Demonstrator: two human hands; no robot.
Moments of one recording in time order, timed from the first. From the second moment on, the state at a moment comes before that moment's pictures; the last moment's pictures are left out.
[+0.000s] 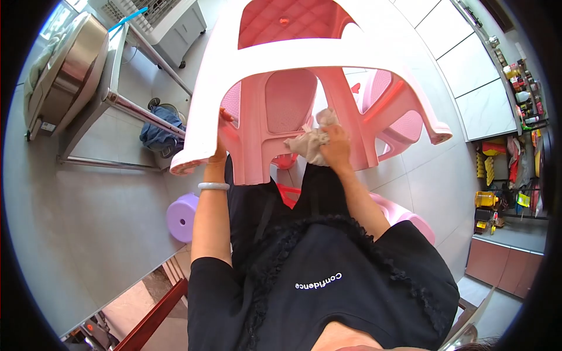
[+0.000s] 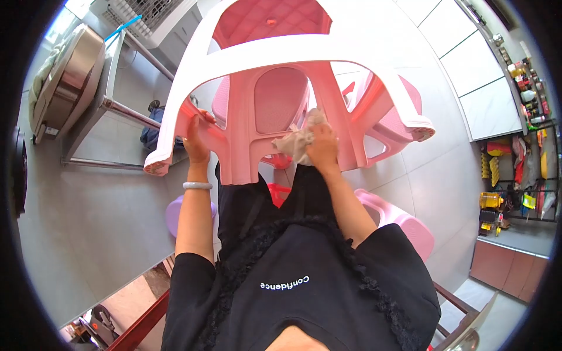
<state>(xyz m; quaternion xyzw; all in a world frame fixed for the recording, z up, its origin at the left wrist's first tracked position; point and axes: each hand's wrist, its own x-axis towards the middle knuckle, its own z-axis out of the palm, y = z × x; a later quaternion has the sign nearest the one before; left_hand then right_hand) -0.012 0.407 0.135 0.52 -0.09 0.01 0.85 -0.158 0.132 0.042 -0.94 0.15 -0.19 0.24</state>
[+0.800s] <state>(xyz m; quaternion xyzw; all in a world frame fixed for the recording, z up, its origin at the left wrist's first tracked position) -0.015 0.409 0.133 0.56 -0.07 0.01 0.83 -0.140 0.122 0.074 -0.96 0.17 0.05 0.23</state>
